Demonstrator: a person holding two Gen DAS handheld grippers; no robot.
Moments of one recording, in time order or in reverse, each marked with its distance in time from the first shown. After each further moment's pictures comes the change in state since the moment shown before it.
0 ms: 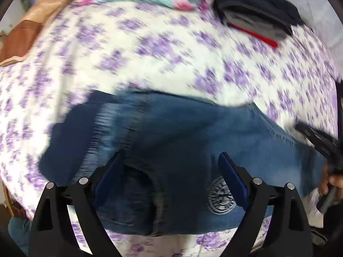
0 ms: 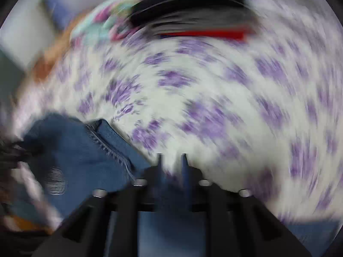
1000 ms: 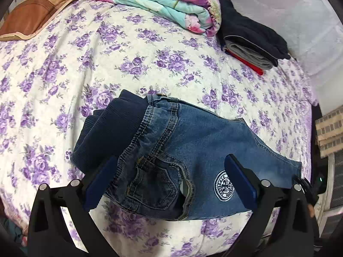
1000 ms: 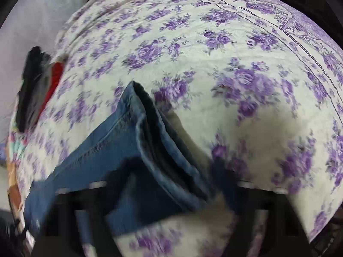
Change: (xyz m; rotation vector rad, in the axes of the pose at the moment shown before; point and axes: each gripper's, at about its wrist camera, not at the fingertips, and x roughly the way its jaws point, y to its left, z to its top) left arm -0.020 0.070 -0.016 -0.087 -0.087 -0.230; right arm -0.094 -0.204 -0.187 0.771 -0.191 -0.305
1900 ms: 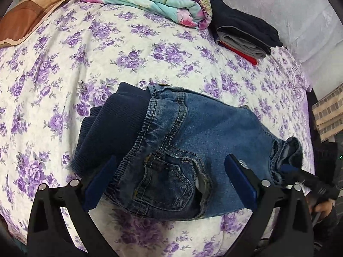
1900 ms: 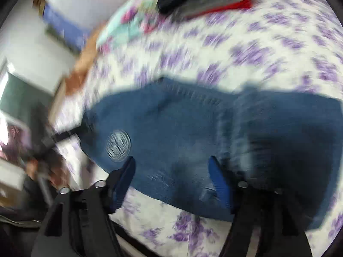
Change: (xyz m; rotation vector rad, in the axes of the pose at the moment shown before) left arm 0.013 0.009 -0.011 0.089 0.000 -0.039; right arm -0.028 0.246 -0.115 -0.605 0.267 0.502
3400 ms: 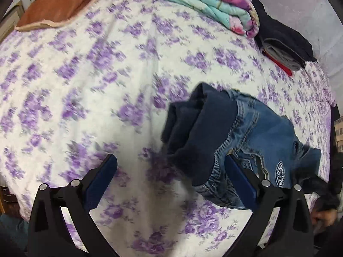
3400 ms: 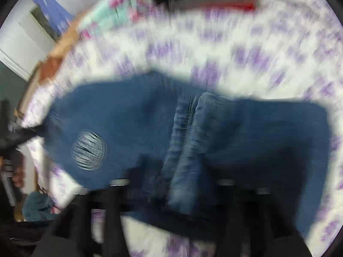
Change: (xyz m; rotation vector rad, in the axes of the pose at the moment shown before) left arm -0.014 0.065 -0.006 -0.117 0.036 0.169; right arm 0.076 0.030 0.000 -0.135 0.075 -0.244
